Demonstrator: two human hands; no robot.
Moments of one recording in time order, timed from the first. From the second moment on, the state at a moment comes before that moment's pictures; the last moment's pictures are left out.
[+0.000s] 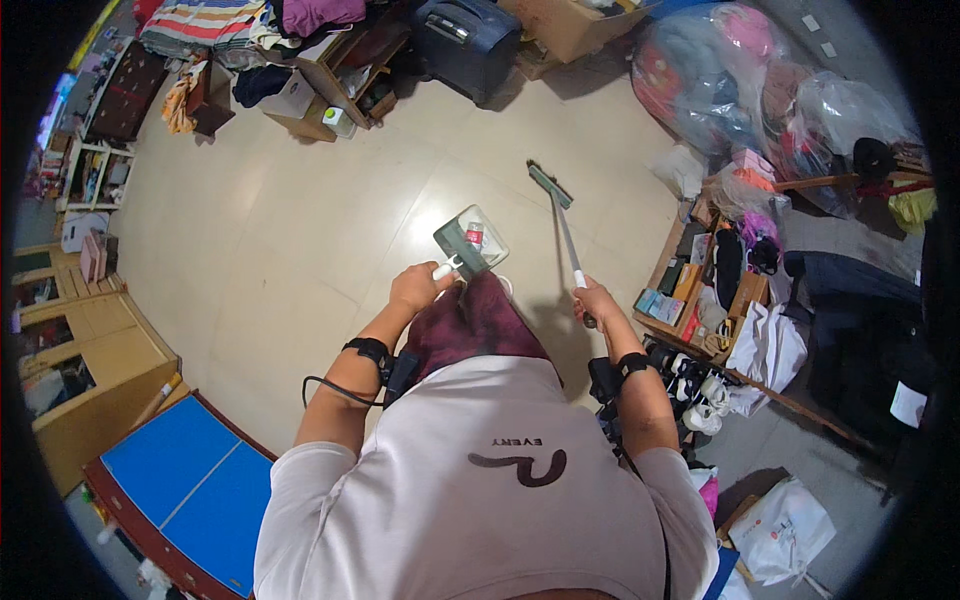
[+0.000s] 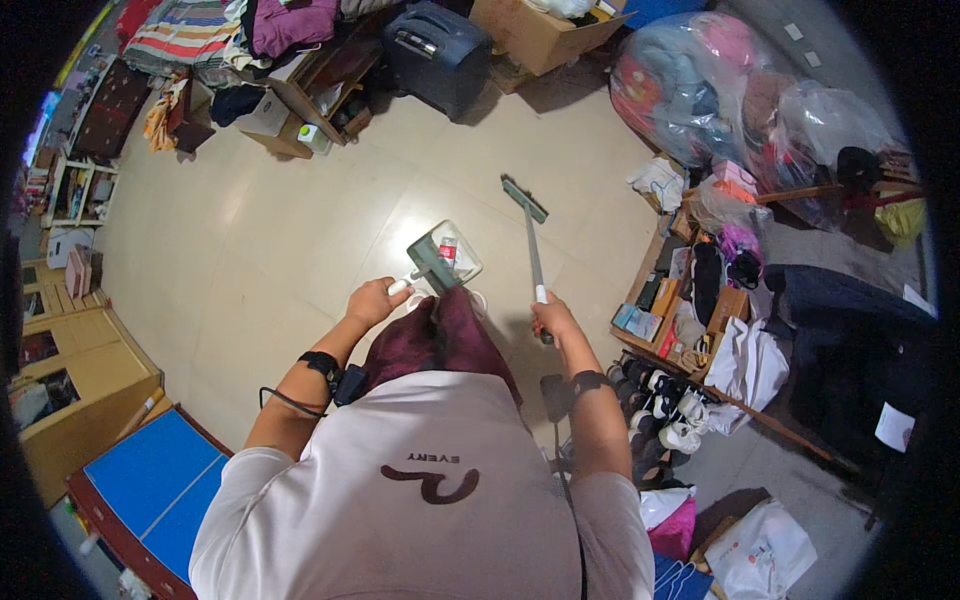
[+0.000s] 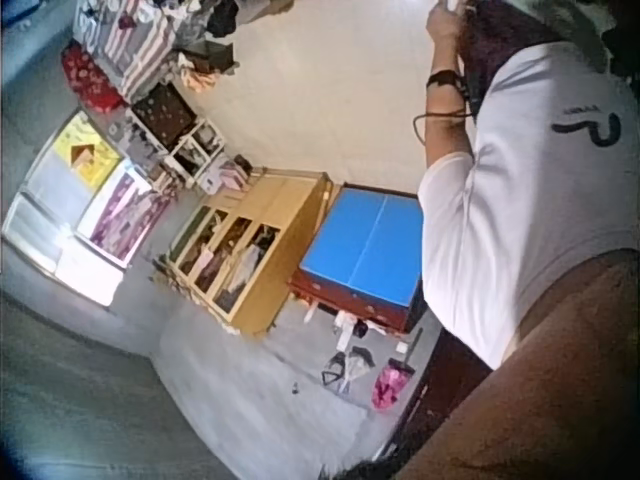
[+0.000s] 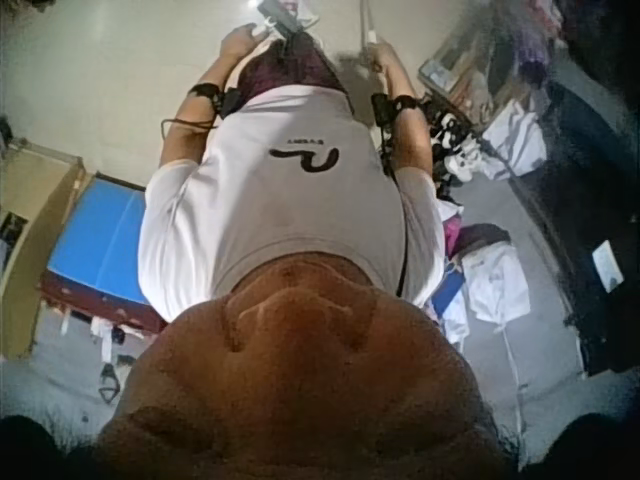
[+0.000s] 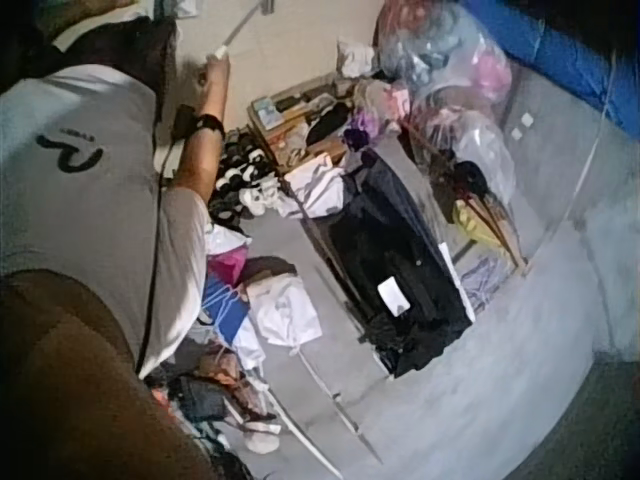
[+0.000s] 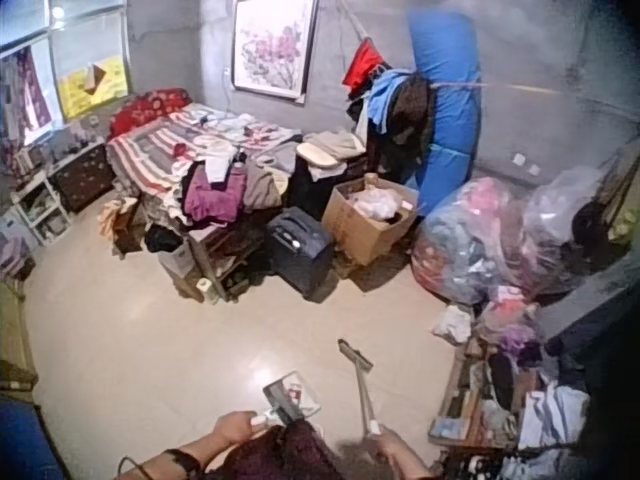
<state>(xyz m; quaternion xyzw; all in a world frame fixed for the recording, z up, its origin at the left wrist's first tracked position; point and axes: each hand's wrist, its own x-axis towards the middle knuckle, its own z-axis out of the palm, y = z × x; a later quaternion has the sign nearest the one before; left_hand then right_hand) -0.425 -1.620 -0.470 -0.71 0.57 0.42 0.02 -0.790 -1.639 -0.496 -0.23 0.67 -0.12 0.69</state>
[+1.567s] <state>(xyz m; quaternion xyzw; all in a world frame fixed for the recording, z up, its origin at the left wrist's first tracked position) -0.317 -1.525 -0.469 -0.81 0.46 0.36 -0.07 -0.699 -1.641 -0.377 -0.26 0.61 0.03 0.75</state>
